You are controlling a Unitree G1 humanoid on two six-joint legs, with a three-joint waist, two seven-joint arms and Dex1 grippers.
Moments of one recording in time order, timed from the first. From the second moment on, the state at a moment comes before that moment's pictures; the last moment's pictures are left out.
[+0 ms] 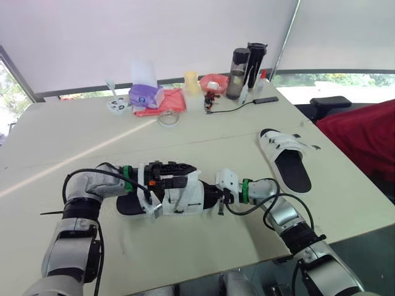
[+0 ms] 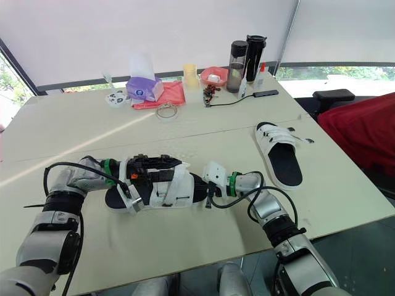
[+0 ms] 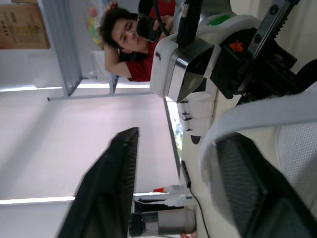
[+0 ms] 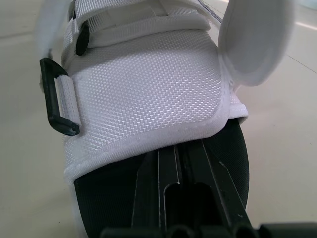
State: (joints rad) left arm -0.64 0.49 0.13 0.60 0.86 -1.60 -0.33; right arm -0.48 -0.37 0.35 0.38 0.10 -0.10 1.01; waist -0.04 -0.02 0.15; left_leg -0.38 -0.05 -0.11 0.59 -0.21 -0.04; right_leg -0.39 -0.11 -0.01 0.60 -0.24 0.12
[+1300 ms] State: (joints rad) left arm 0.09 0.86 0.01 -0.52 -0.85 0.69 -0.86; right arm -0.51 -0.36 0.37 0.45 0.10 -0.14 1.04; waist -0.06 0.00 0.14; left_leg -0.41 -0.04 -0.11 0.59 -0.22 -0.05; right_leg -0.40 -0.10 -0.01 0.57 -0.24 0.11
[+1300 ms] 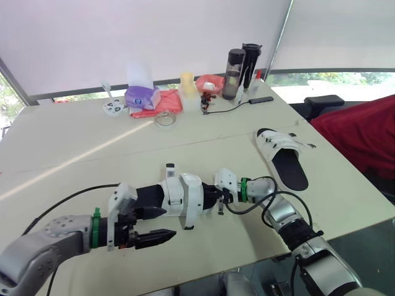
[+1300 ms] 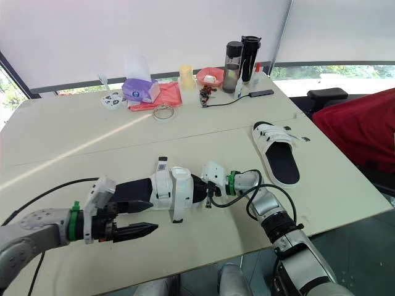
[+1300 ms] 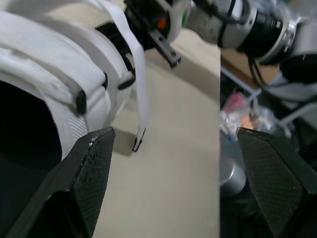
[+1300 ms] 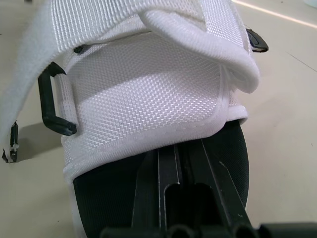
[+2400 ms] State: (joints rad) left arm -0.18 0.62 -0.21 -0.31 -0.68 0.82 -0.91; right arm -0.44 -0.38 0.35 0.35 0.10 -0.12 0.99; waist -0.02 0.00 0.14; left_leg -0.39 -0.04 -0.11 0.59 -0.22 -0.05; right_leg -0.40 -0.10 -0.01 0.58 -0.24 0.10
